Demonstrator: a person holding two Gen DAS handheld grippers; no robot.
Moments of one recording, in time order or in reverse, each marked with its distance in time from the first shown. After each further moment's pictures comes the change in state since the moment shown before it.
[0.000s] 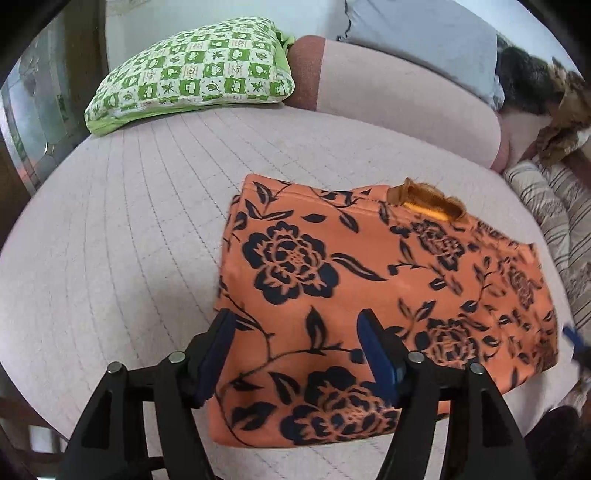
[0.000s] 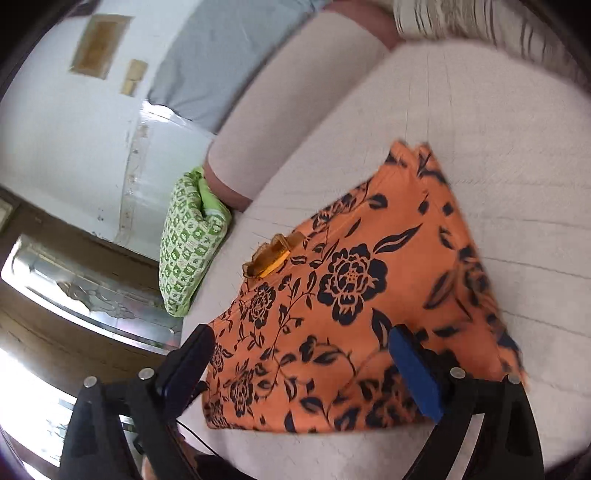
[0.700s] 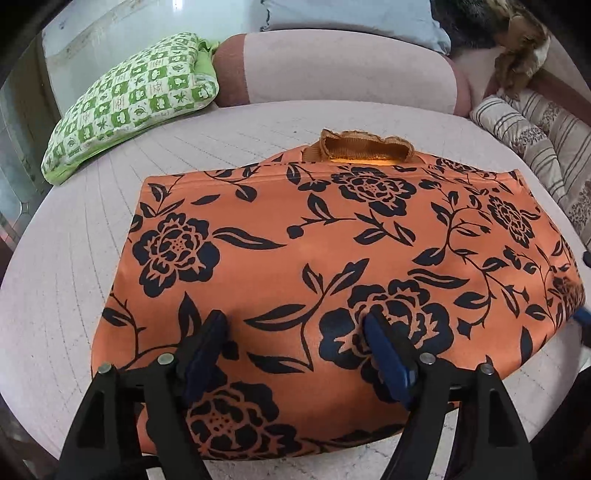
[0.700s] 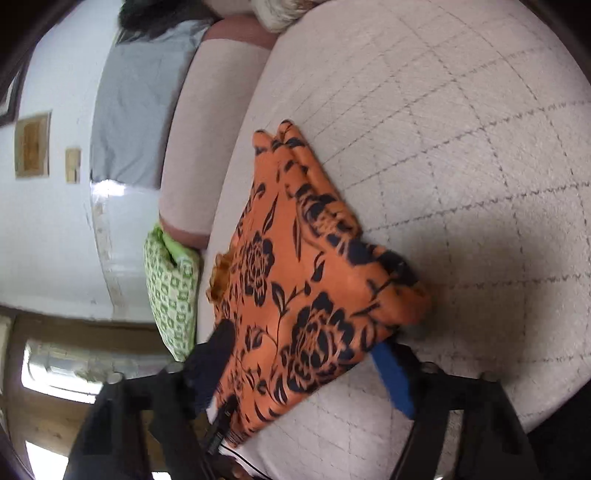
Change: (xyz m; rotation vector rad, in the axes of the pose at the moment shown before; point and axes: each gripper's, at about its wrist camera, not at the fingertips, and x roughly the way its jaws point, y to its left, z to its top) left arm 0.033 -0.084 -0.028 0.239 -0.003 0.026; right arm -0.002 -0.090 -0.034 0.395 -0.038 -0.001
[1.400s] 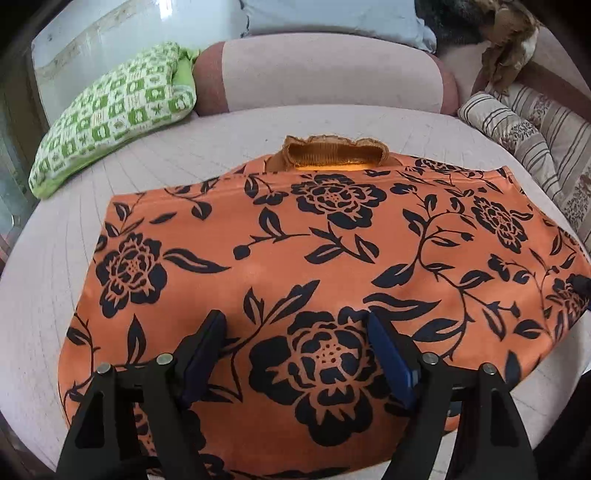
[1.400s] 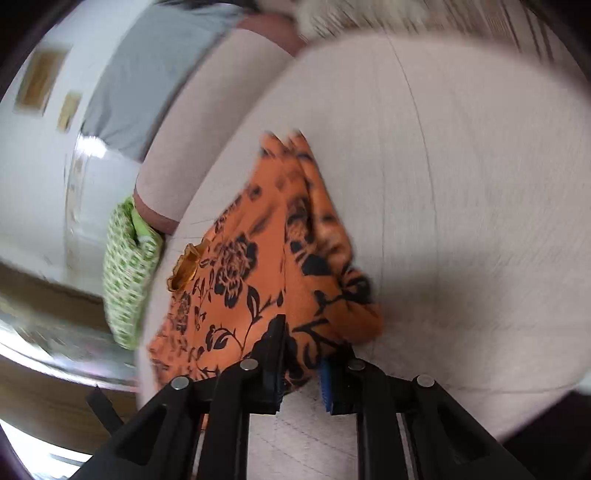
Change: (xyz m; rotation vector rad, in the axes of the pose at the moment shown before) left arm 0.017 -0.036 0.008 0.046 -0.038 -0.005; right arm -0.003 0.031 -0.004 -0.279 -0.066 -0.251
